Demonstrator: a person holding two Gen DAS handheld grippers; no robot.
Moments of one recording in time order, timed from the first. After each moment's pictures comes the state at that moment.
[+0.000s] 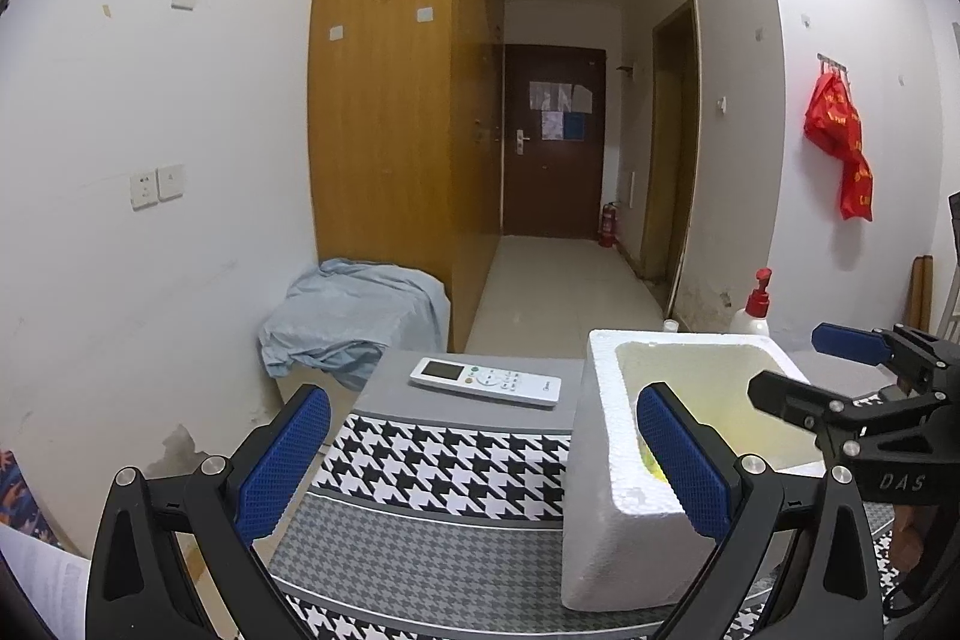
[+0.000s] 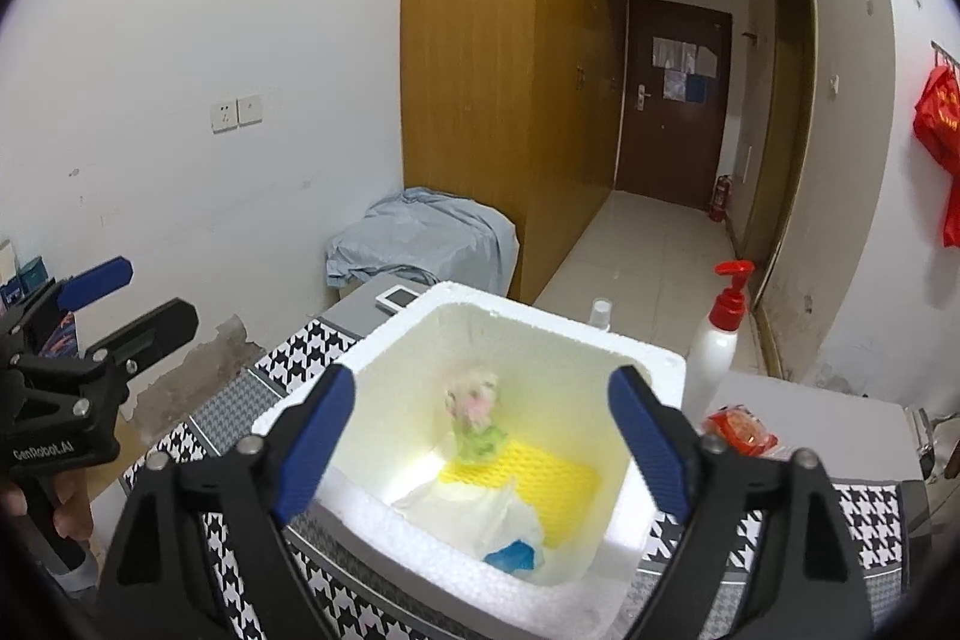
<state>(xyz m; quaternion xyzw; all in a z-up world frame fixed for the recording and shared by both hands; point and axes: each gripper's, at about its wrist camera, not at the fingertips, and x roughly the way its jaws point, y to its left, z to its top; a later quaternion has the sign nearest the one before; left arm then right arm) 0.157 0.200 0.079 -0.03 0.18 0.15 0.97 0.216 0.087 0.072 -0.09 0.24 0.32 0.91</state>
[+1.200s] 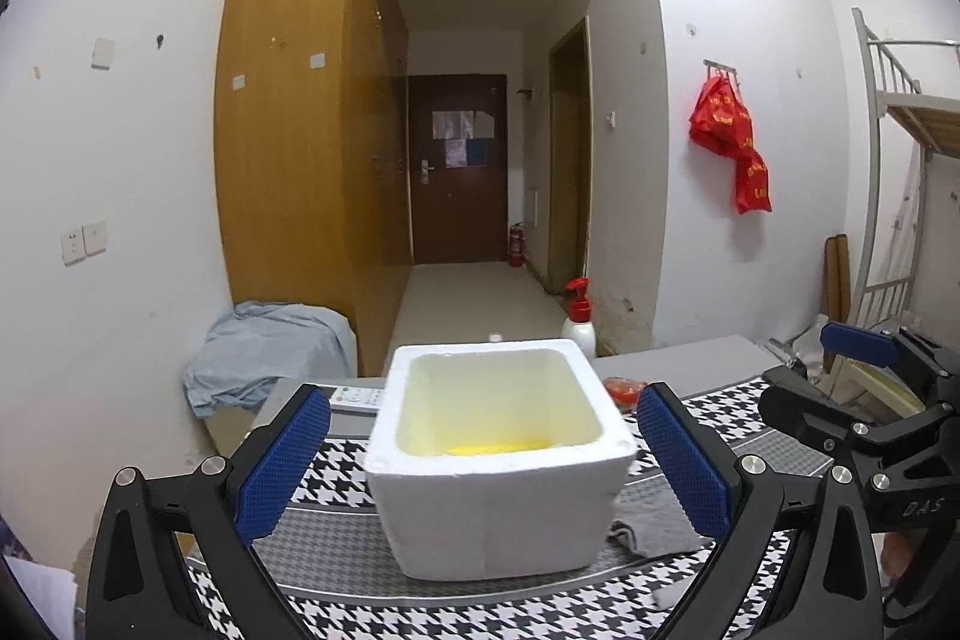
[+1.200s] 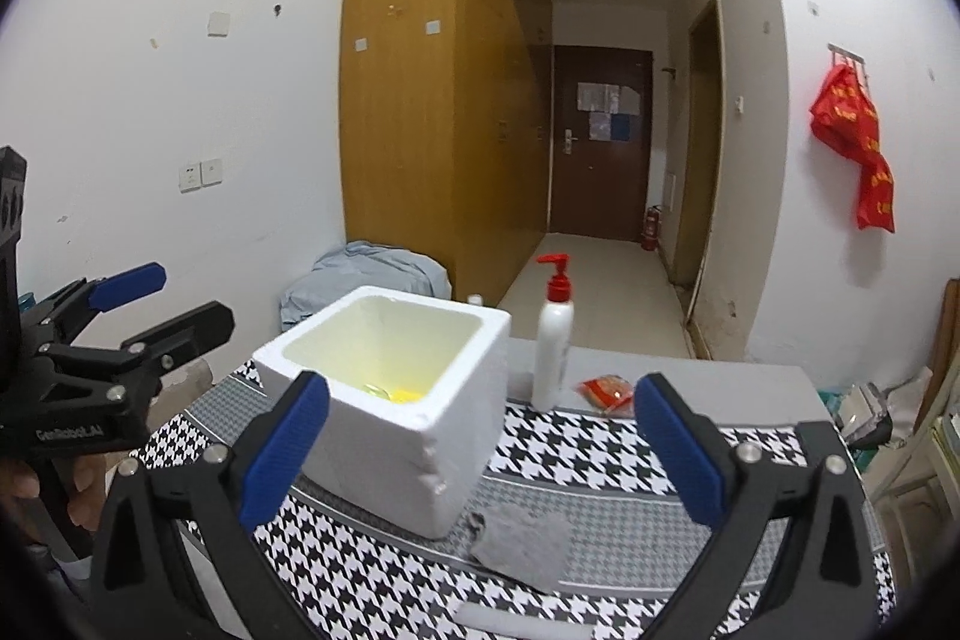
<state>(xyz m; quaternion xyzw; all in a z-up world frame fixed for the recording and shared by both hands) 0.115 0.087 0.107 0.00 0.15 0.04 0.99 0.129 -0.043 0.095 -0.04 0.18 0.25 0.95</state>
